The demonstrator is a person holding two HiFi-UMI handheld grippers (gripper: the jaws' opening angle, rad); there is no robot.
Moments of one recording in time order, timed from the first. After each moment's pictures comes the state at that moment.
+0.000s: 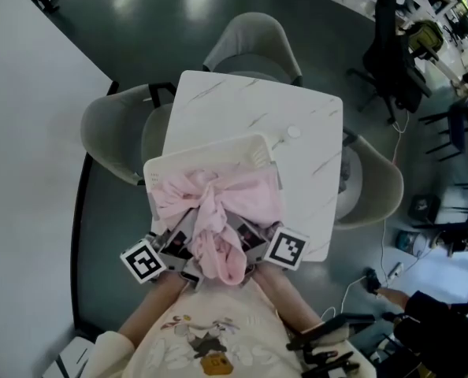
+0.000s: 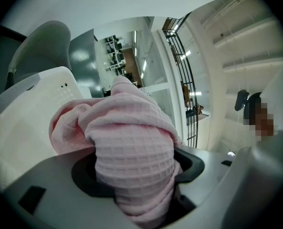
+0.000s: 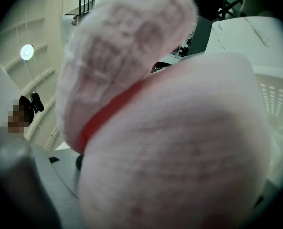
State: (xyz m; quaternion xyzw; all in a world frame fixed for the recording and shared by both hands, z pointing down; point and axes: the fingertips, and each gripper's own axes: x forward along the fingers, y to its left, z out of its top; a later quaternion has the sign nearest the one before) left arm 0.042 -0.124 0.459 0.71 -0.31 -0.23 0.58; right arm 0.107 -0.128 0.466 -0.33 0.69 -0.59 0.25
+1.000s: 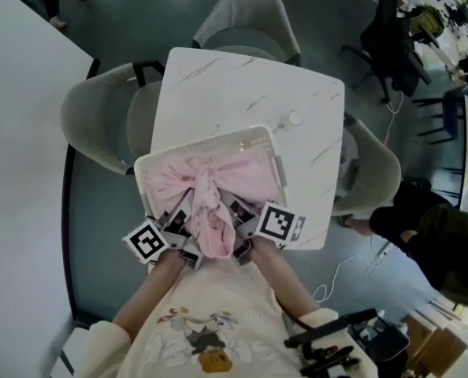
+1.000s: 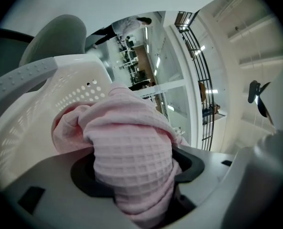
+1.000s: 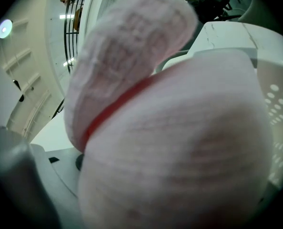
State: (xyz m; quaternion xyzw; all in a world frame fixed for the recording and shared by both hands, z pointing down) left arm 0.024 -0.170 0.560 0.66 -0.35 -0.18 0.64; right arm 0.099 -0.170 0.564 -0.41 0.64 -0.64 0.12
